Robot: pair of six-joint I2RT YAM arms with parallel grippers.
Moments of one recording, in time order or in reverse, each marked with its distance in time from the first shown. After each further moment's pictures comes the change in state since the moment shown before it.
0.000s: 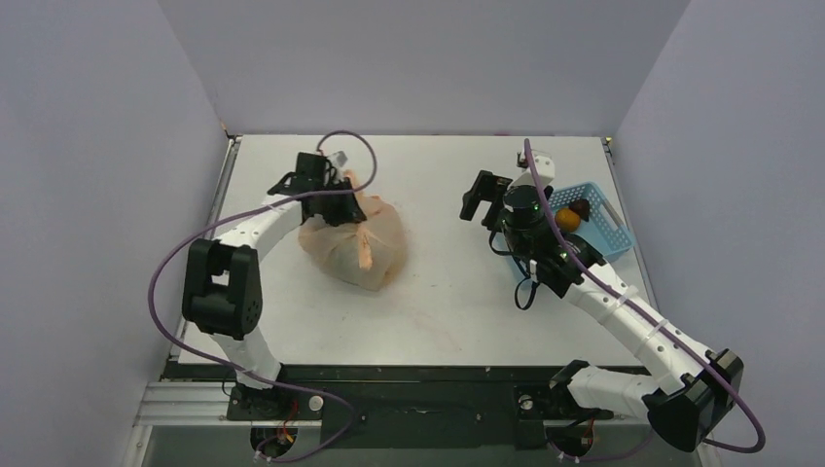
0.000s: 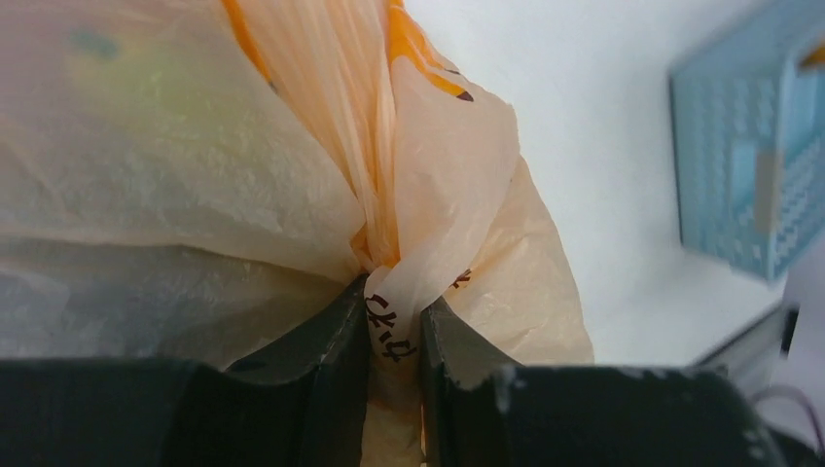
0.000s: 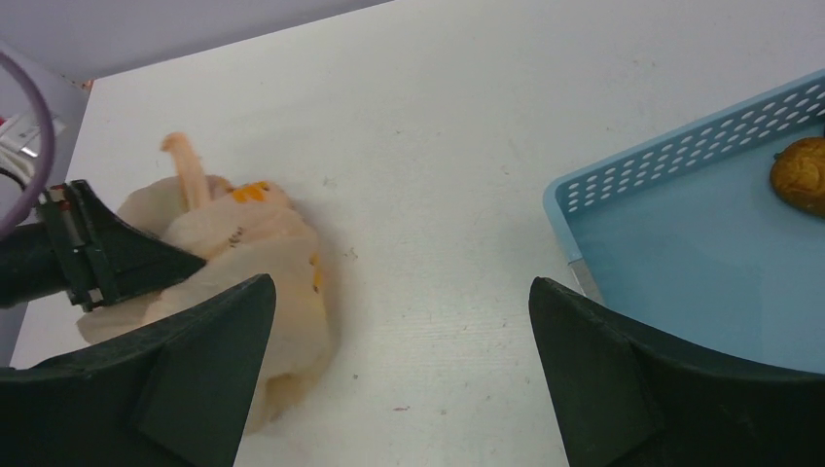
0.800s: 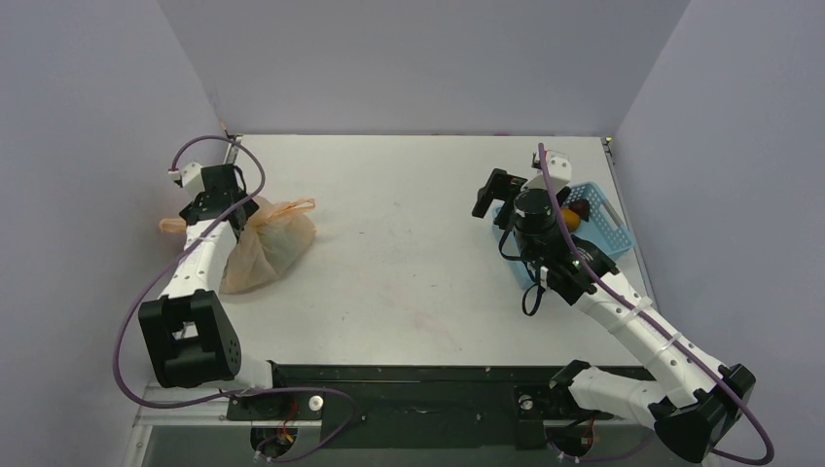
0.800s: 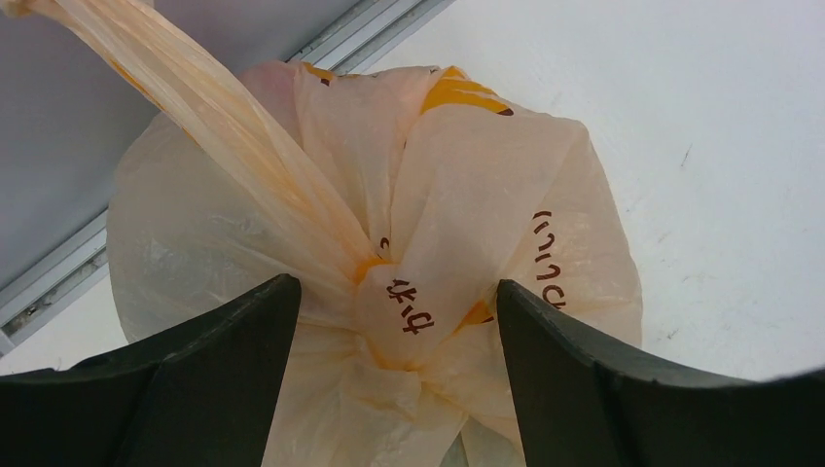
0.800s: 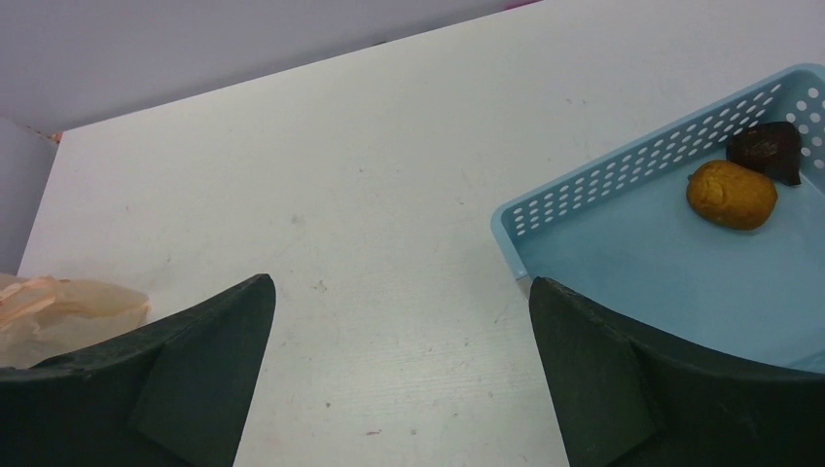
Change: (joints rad) left arm 0.364 -0.307 -0.178 -0.001 -0.787 -0.109; right arm 0.000 -0.059 0.000 -0.020 0.111 -0.037
